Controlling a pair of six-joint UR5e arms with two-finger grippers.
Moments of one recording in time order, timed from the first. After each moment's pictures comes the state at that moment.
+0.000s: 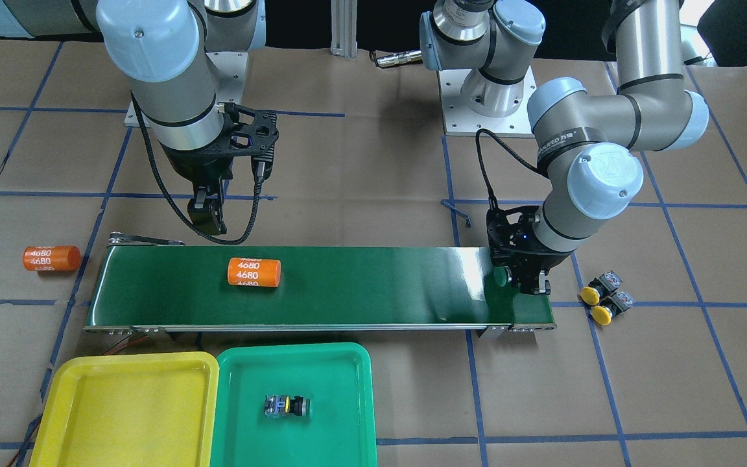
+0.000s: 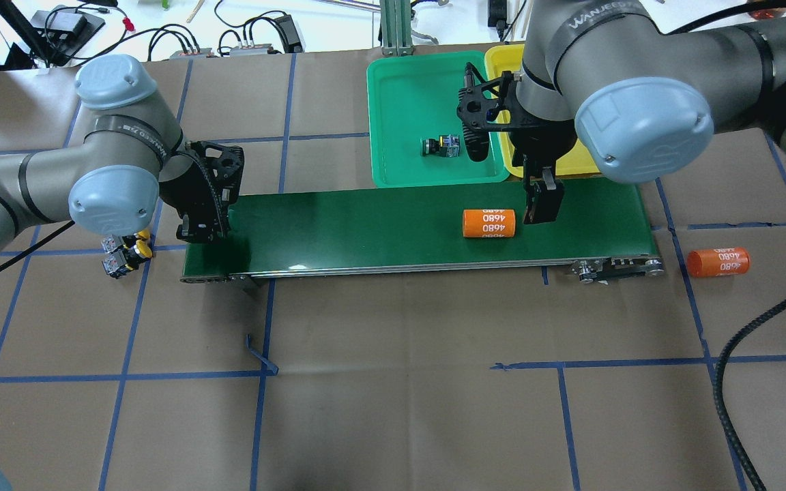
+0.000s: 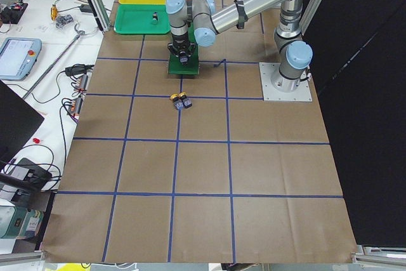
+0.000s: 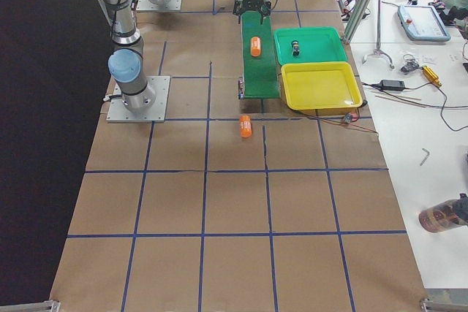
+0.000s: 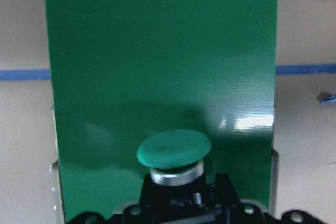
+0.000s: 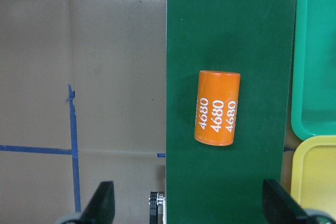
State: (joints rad) left arm -1.47 -1.83 -1.87 -1.09 1.59 1.70; right arm 1.72 -1.45 1.65 -1.71 -1.58 -1.44
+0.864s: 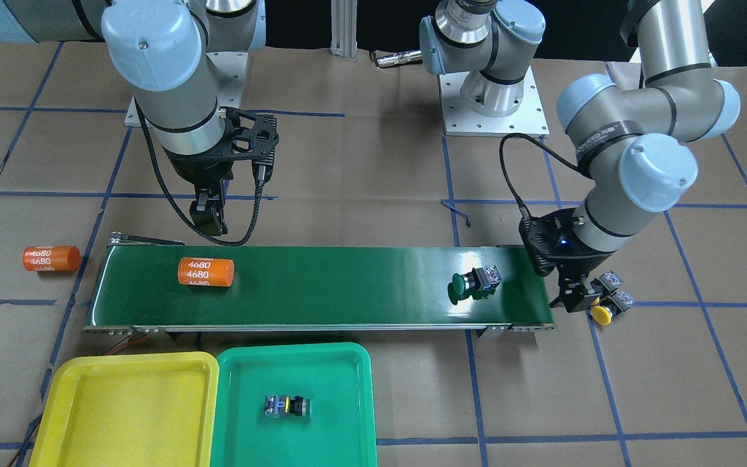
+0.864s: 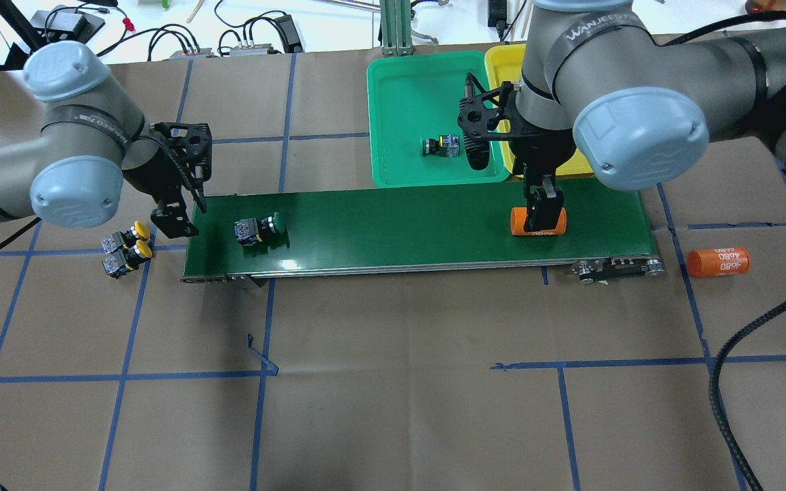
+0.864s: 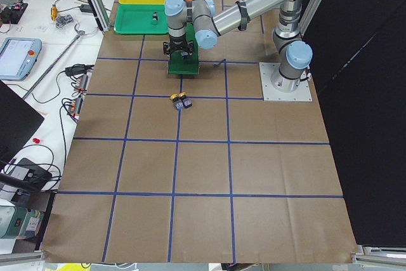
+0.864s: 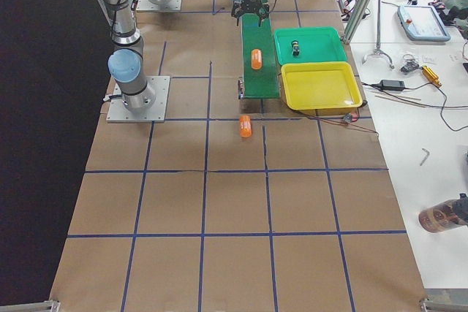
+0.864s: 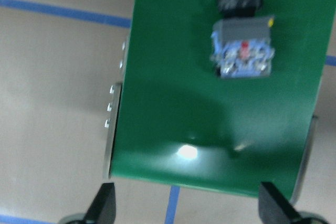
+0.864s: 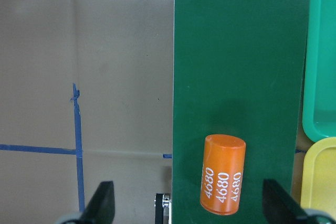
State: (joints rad) left arm -1.33 -1.82 -1.84 -1.07 1.54 1.58; right arm 1.72 -1.45 1.67 -1.72 -1.59 -1.44
